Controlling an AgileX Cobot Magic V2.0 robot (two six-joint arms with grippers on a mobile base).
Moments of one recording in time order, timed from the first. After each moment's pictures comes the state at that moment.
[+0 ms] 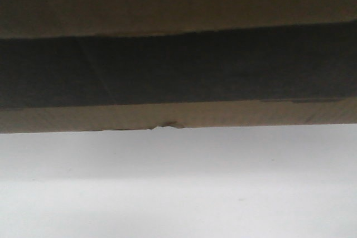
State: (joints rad) left arm -0.26 0.35 -1.05 -0.05 1.06 -0.11; right arm 0.09 0.35 -0.95 0.26 0.89 -0.08
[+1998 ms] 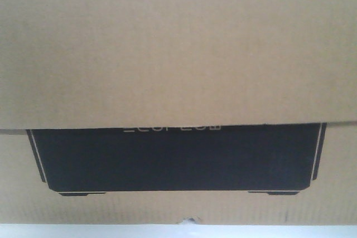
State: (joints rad) left arm -0.26 1.29 -1.18 -0.01 0.89 -0.14; right arm 0.07 1.31 -1.24 0.17 1.03 -0.08
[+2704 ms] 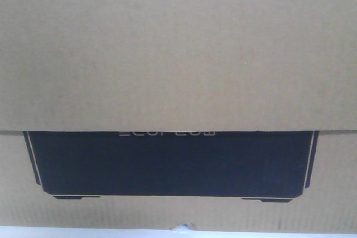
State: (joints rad) left arm -0.26 1.23 -1.24 -0.04 0.92 -0.14; right arm 0.08 1.16 -1.24 0.14 1.02 -0.08
